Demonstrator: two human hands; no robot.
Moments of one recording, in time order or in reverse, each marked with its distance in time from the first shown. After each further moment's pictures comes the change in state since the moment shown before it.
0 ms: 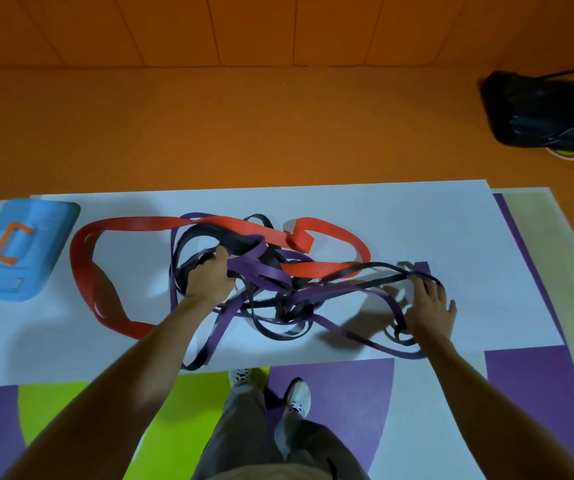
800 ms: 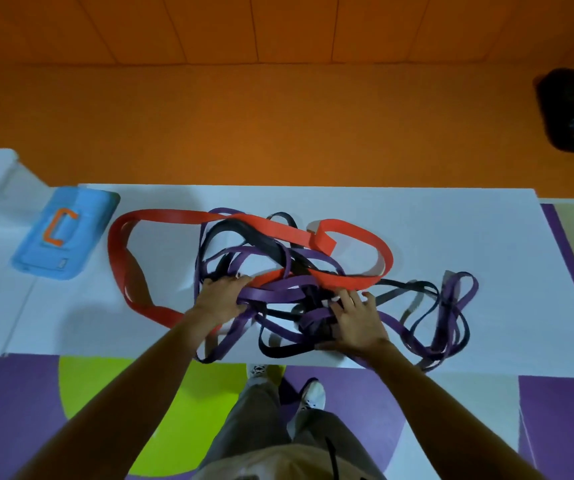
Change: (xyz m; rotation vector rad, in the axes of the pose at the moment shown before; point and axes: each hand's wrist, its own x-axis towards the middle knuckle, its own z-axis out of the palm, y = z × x) left_hand -0.036 -0.025 0.003 0.208 -0.292 0.103; right_hand -0.041 -0.126 0.035 -0.225 -0.127 -0.854
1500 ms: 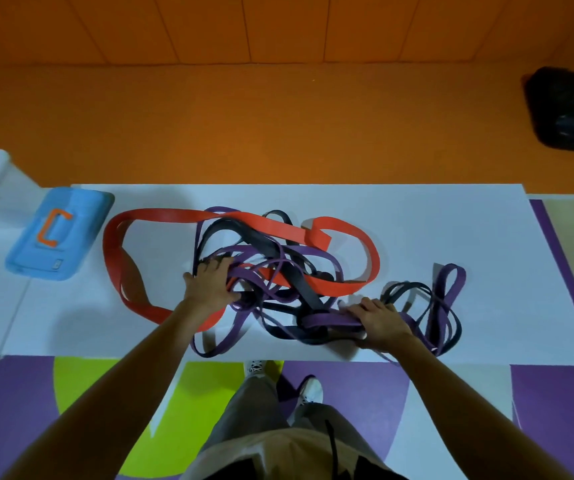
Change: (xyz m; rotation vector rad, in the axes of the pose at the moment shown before) left_hand 0.001 -0.007 -0.011 -0.014 0.058 -0.231; right_hand -0.023 0.052 0.005 0.064 -0.268 0.045
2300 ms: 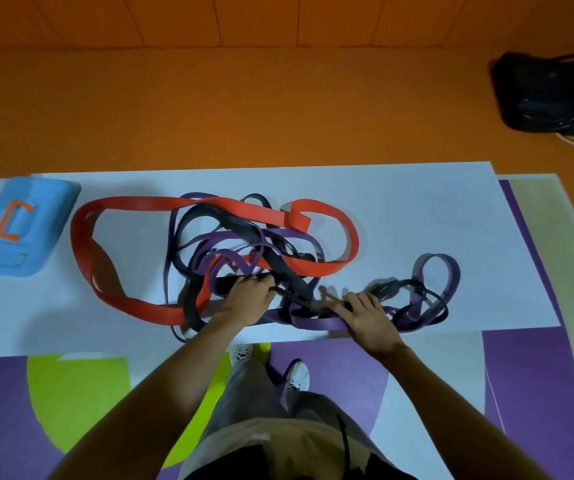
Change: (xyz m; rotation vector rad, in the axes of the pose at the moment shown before) left_hand -0.018 0.090 0.075 -0.036 0.112 0.436; right_hand -0.054 -0.021 0.032 -0.135 0.360 -0.088
